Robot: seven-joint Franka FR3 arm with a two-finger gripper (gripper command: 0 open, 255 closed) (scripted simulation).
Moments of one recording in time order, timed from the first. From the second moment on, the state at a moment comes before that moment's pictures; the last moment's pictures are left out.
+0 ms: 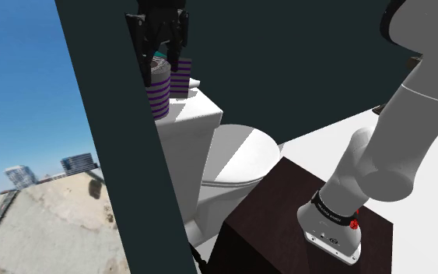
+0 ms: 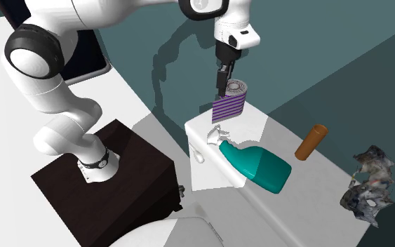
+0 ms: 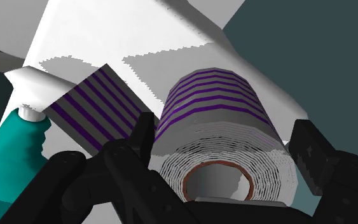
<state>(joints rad) 0.26 0.05 0.53 -1.51 -0.07 1.56 0.44</state>
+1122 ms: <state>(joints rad) 0.30 0.16 0.54 -1.20 -0.13 1.34 0.46</state>
